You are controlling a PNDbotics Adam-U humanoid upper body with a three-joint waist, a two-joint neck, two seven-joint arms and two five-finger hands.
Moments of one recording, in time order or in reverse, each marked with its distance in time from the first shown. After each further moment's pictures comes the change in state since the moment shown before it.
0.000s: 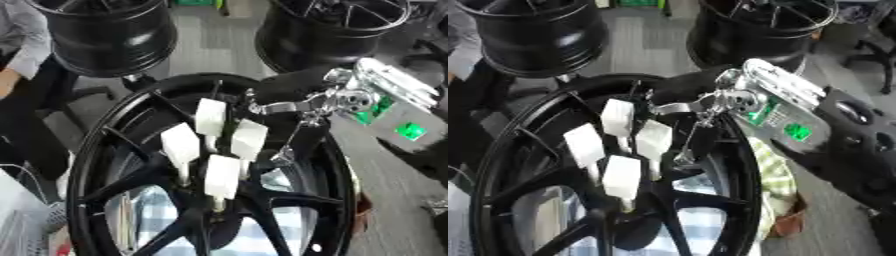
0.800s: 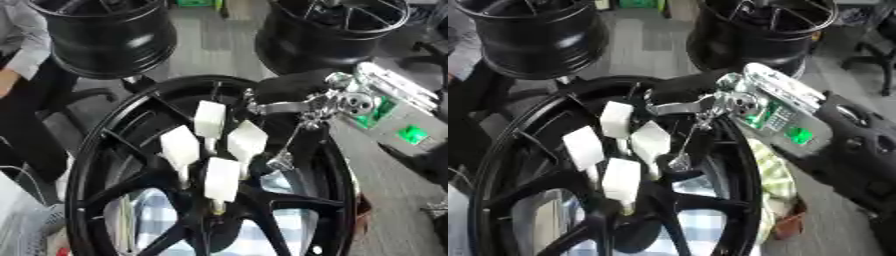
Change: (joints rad) left arm 0.005 0.000 -0.002 0.000 0.001 -0.003 -0.003; right arm 0.003 -0.003 0.000 -0.008 -0.062 0.056 -0.080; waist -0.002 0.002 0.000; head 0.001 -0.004
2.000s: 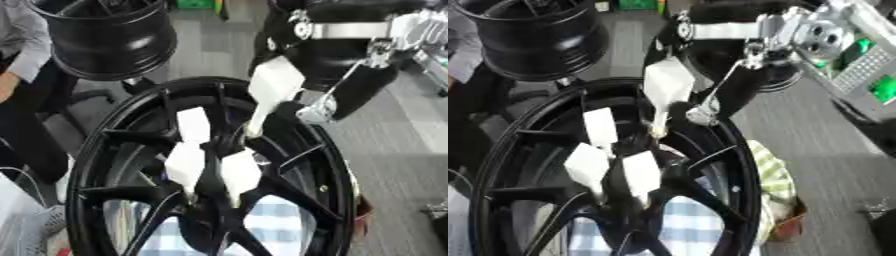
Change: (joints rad) left arm 0.009 0.000 -0.002 0.000 0.005 -0.007 0.002; right arm -0.031 -0.156 -0.238 -0.128 -0.269 0.166 -0.048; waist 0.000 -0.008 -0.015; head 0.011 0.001
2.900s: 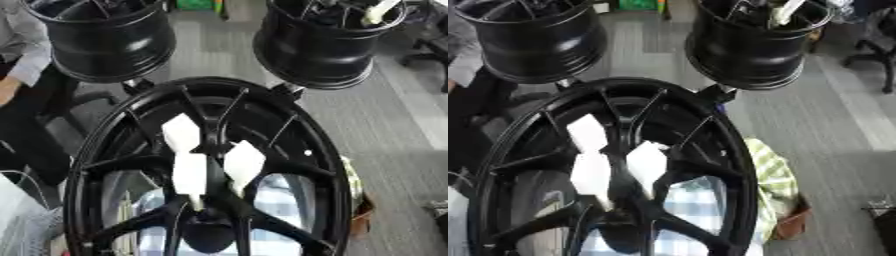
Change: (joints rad) left arm 0.016 0.001 0.013 0.000 -0.008 -0.009 0.014; right arm 0.174 -0.150 -0.398 0.430 0.040 0.089 -0.417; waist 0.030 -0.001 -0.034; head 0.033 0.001
